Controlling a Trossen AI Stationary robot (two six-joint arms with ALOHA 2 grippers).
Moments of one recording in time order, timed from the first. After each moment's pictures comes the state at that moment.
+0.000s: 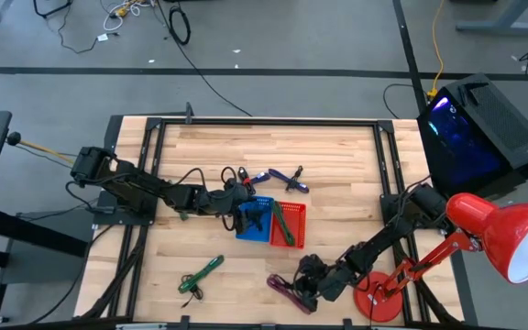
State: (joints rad) left arm -0.15 1.56 0.66 0.39 -0.34 -0.39; right arm 0.71 1.95 0.84 0.40 0.35 1.07
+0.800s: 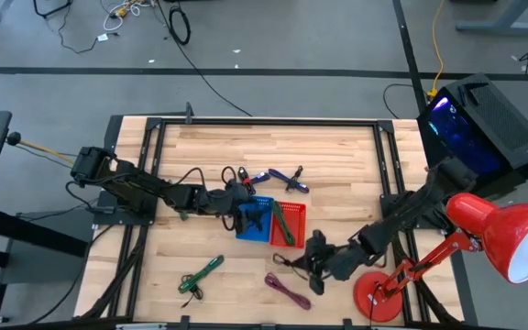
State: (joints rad) left arm -0.15 1.56 0.66 0.42 -0.29 -0.41; right arm 0.65 1.57 0.84 0.11 0.44 0.77
